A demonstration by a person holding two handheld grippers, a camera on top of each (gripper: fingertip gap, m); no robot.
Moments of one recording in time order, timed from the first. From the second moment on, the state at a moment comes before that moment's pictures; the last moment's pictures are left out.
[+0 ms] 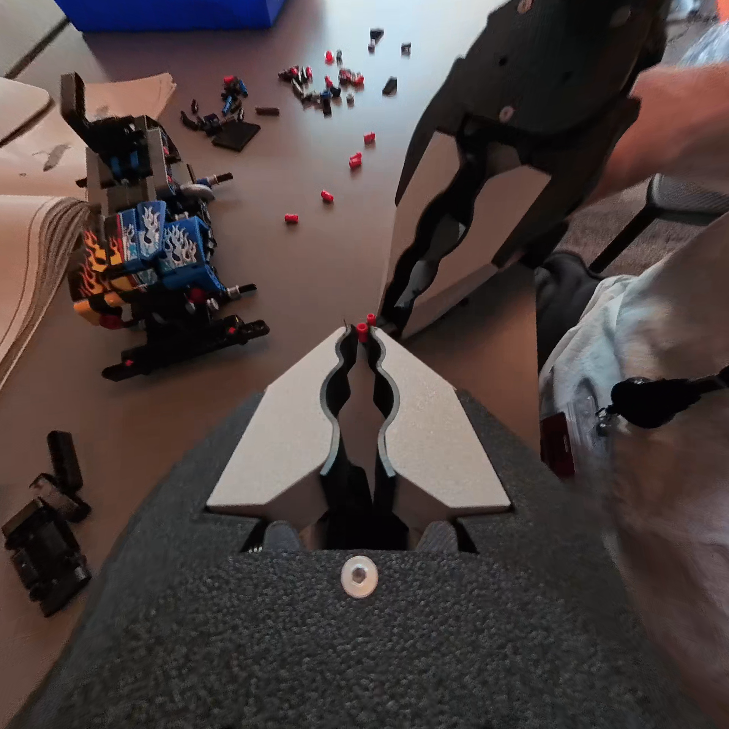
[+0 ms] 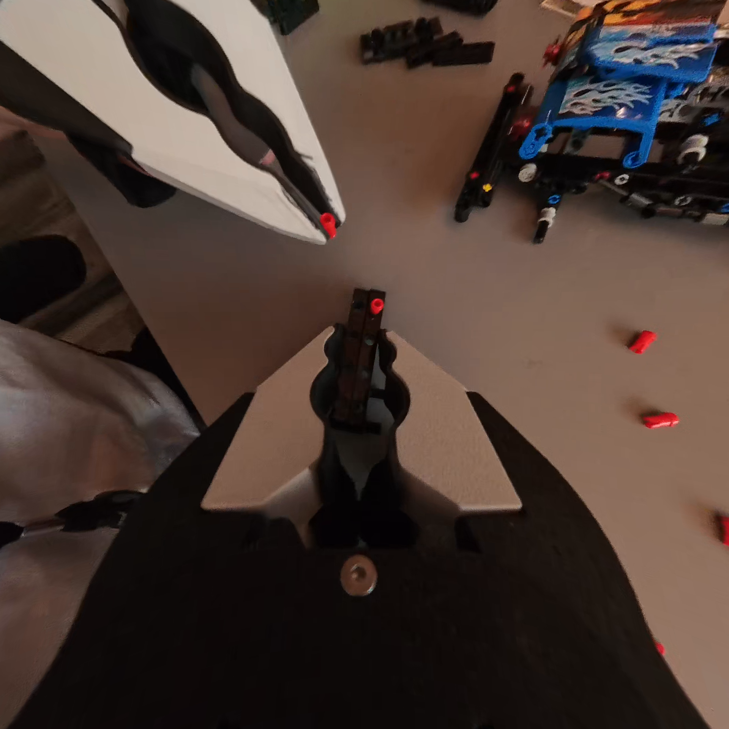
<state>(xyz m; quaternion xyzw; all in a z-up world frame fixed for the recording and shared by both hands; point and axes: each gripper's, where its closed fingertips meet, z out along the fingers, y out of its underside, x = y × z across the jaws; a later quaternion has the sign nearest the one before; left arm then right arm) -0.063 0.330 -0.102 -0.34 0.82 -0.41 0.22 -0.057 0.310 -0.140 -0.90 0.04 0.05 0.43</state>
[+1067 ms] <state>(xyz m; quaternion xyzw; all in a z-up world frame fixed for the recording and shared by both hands) -0.066 0.316 -0.086 -0.15 0.82 -0.29 0.46 -0.073 0.321 -0.080 -0.76 0.16 0.32 0.54</state>
